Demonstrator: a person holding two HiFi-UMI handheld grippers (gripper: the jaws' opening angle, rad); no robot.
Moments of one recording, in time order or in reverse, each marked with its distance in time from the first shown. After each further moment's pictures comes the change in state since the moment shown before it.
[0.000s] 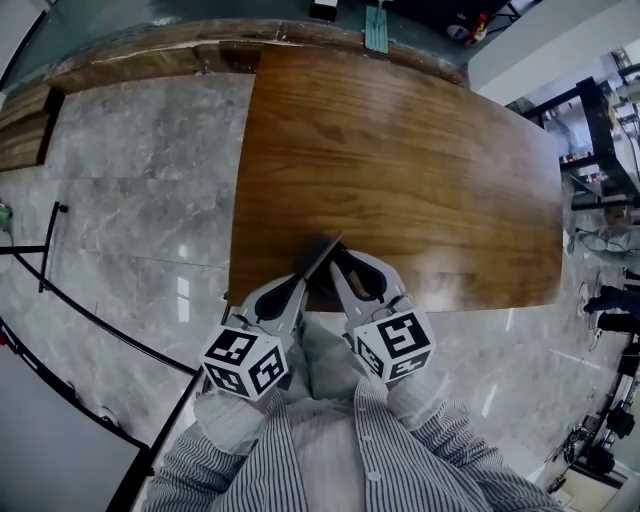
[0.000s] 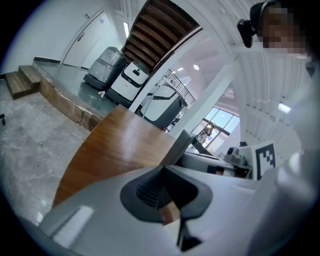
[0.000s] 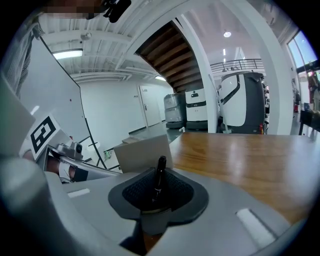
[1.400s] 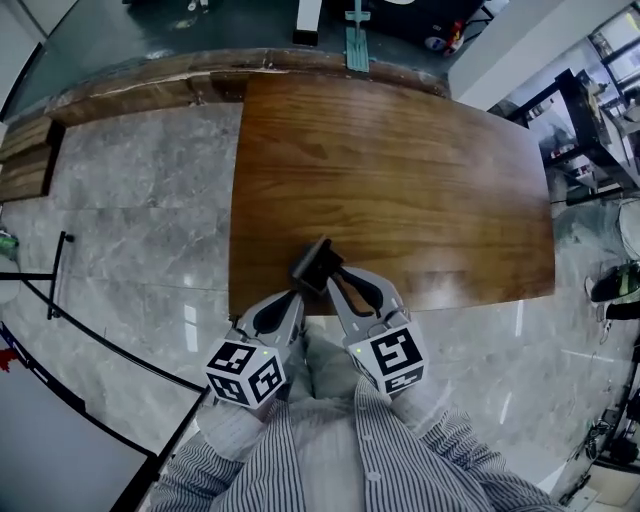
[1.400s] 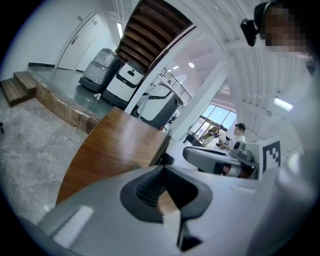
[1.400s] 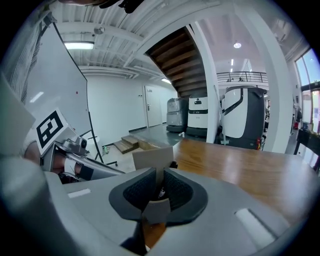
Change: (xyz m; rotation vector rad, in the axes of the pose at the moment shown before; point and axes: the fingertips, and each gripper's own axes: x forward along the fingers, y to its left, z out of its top) left arm -0.015 -0.019 -0.007 0.054 0.014 -0.014; right arm -0.038 0.011 0.009 -0.107 -0.017 -0.039
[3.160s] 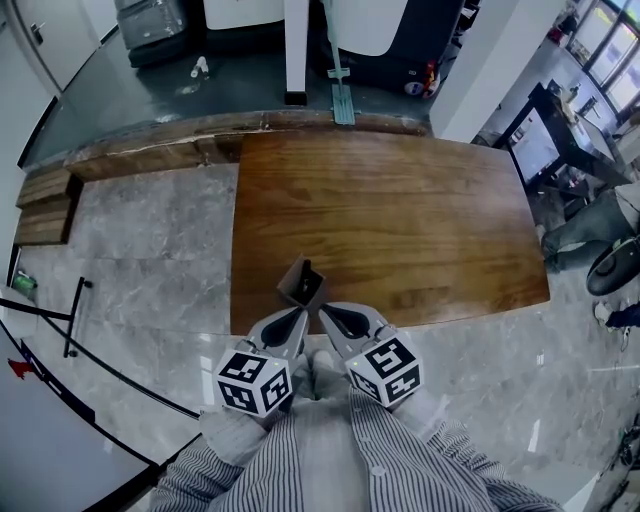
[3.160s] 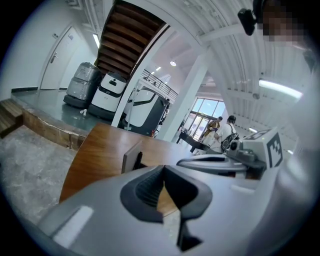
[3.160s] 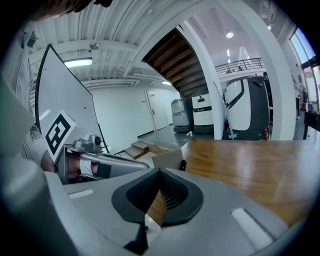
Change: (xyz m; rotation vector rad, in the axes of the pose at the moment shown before) left arm -0.008 -0.065 0.020 0.206 -0.027 -0.021; right arm -0.051 0.019 0.008 0.093 -0.028 0.129
